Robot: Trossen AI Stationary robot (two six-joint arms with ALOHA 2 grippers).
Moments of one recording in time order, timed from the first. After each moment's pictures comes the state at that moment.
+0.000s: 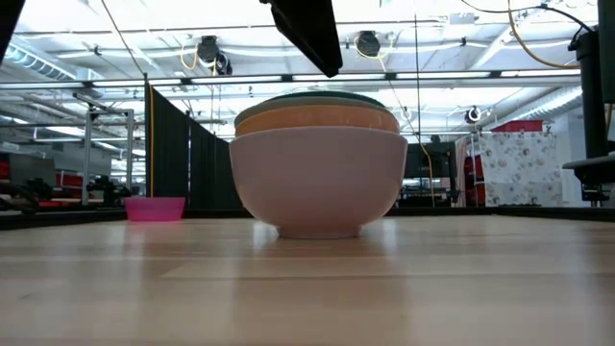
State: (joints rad) left arm -0.33 2.03 1.91 -1.06 -0.35 -0.20; right arm 0.96 1.93 1.56 -1.30 0.09 1.41
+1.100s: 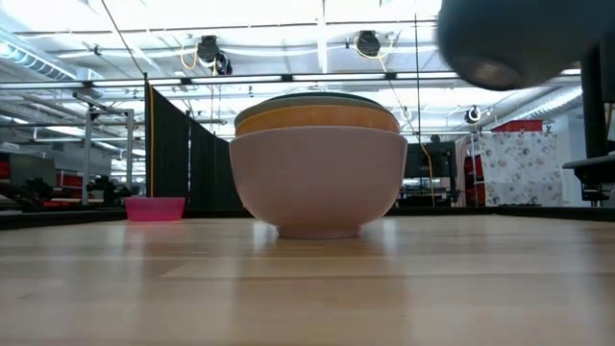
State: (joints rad) left arm -0.84 1.99 1.84 -1.55 -0.79 -1.35; right arm 0.67 1.62 1.56 -1.29 0.45 0.80
